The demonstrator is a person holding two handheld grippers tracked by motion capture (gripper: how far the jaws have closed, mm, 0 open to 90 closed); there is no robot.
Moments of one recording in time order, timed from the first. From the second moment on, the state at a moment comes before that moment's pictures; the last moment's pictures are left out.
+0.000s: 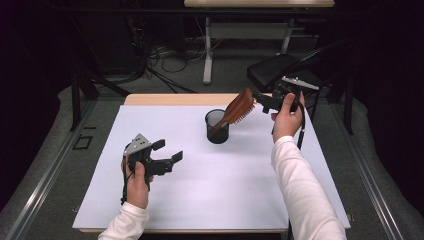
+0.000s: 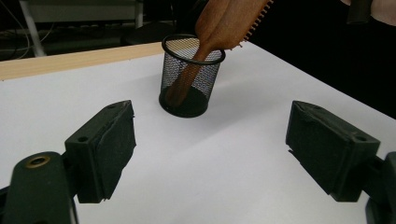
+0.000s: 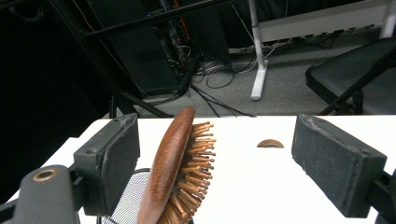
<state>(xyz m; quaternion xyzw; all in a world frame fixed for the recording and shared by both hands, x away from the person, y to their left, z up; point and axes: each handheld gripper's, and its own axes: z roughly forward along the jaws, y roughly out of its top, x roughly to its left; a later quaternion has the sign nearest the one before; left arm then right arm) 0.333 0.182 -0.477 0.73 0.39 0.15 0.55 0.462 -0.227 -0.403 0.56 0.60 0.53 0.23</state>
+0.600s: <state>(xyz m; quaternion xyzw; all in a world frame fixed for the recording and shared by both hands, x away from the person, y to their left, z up) 0.335 0.186 -0.475 0.73 0.39 0.15 0.55 0.456 -0.231 -0.400 0.54 0.62 0.52 0.22</state>
